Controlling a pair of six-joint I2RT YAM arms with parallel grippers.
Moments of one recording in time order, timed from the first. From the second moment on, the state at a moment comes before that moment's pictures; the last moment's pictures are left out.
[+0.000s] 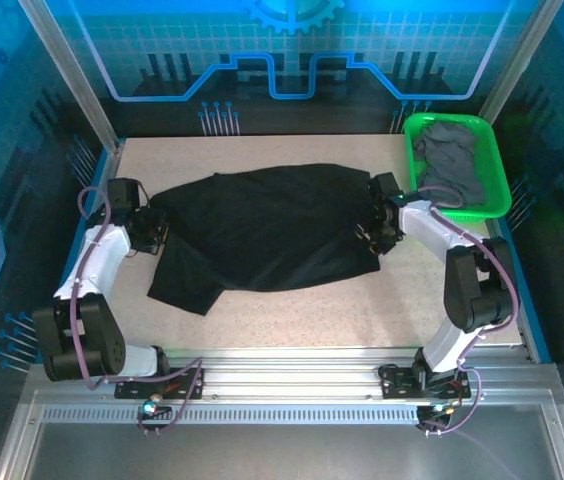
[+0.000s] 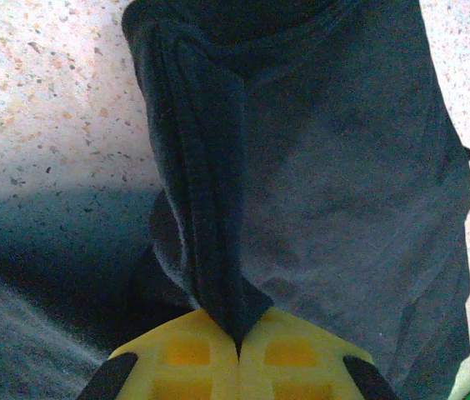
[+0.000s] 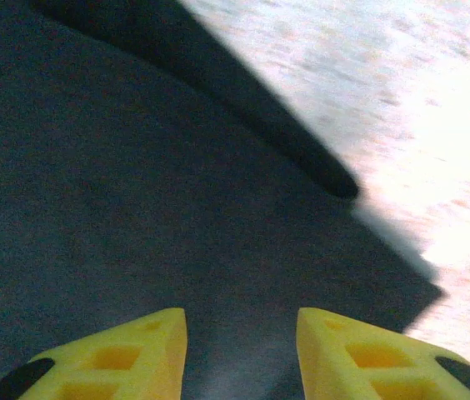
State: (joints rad) left arm 0.20 1.38 1.00 -0.67 0.16 -1.15; right arm 0.24 1.67 1.12 -0.75 -0.05 1.13
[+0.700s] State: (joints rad) left arm 0.18 1.43 1.01 -0.67 0.17 -1.13; right arm 0.16 1.76 1.06 -0.73 -0.09 0.75
